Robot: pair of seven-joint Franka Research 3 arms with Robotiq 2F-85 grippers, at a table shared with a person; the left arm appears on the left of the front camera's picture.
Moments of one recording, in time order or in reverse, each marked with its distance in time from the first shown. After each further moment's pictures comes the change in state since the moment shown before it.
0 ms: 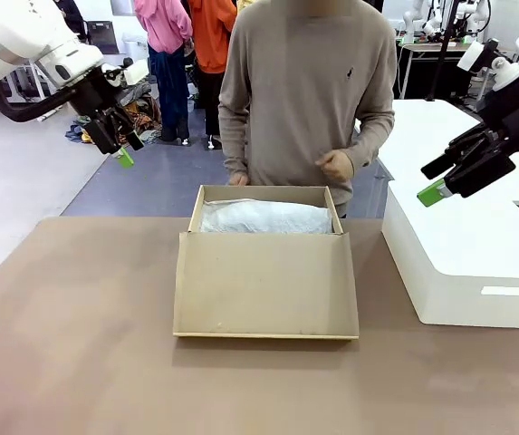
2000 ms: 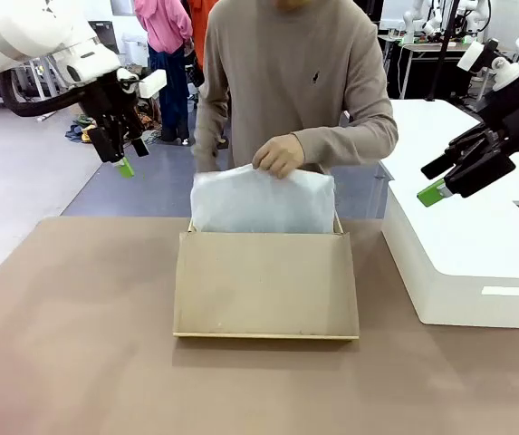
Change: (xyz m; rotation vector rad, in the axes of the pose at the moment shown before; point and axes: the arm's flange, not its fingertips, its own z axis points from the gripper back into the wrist) left arm 0.038 -0.039 -0.006 -0.025 0.145 -0.129; right arm 0.000 0.000 0.000 0.000 0.000 0.000
